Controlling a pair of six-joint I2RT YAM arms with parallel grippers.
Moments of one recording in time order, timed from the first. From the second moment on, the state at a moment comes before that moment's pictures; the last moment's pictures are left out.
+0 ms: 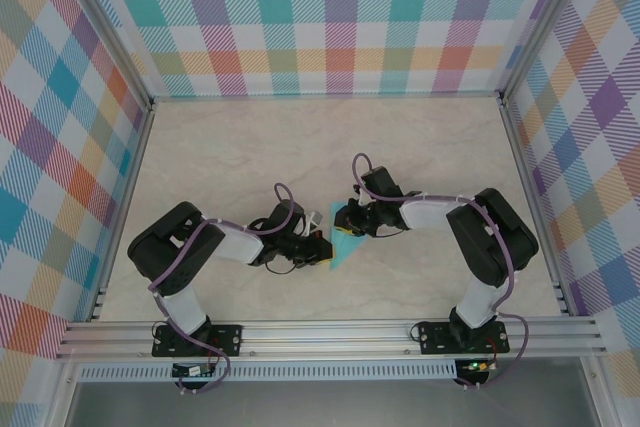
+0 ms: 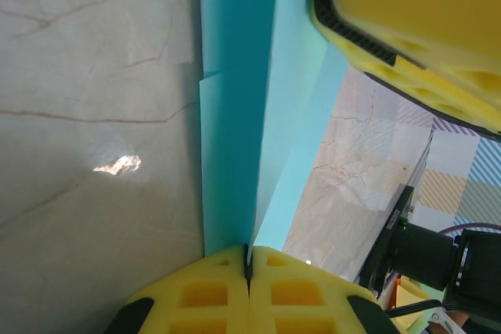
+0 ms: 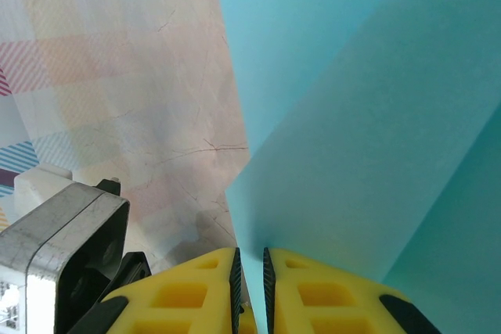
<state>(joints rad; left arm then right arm) -0.71 1.74 0.59 0.36 0.61 -0.97 0.58 1.74 0.83 -0.05 -0.54 0.92</state>
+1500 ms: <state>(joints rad) -0.71 1.72 0.62 0.22 0.63 -0.89 0.58 1.82 0.87 -0.08 -0.55 0.89</state>
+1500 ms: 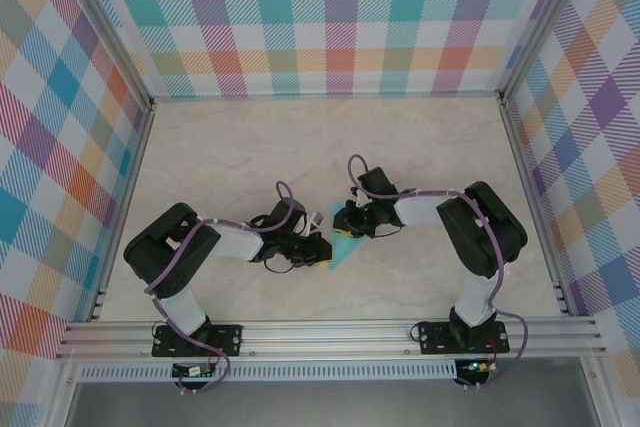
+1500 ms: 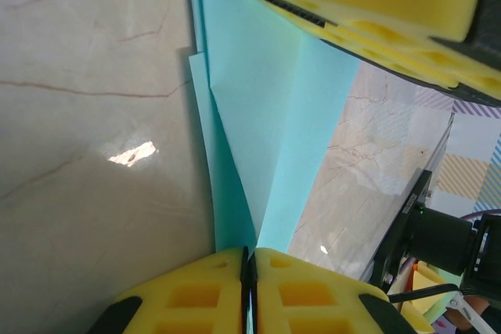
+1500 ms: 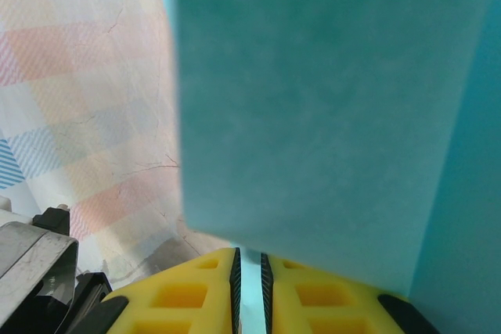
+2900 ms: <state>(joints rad) -0.71 1.70 0.60 0.24 0.62 -0.94 0.58 1.82 0.87 -0.08 -0.56 0.86</state>
